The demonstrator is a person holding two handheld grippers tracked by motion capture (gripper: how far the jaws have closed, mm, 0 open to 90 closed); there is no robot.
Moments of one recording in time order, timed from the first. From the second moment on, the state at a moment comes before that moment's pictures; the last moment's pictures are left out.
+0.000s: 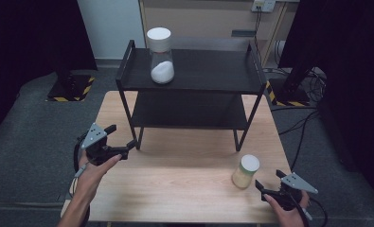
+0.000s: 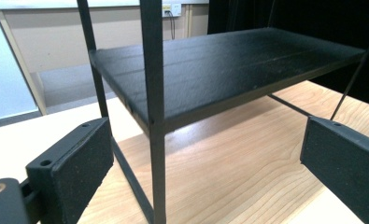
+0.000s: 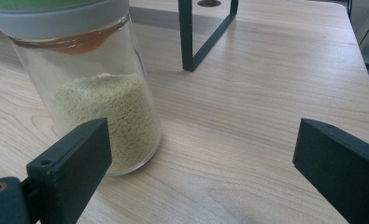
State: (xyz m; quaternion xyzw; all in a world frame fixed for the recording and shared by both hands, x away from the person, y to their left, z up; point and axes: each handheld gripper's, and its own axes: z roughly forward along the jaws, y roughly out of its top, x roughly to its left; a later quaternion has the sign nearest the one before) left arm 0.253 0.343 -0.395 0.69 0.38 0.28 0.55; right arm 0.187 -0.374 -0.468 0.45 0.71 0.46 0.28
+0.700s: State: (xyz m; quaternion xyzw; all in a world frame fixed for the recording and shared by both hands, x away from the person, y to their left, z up) left arm 0.236 0.336 -0.448 0.68 0.42 0.27 0.54; right arm 0.188 -0.372 -0.468 0.45 0.72 0.46 0.28
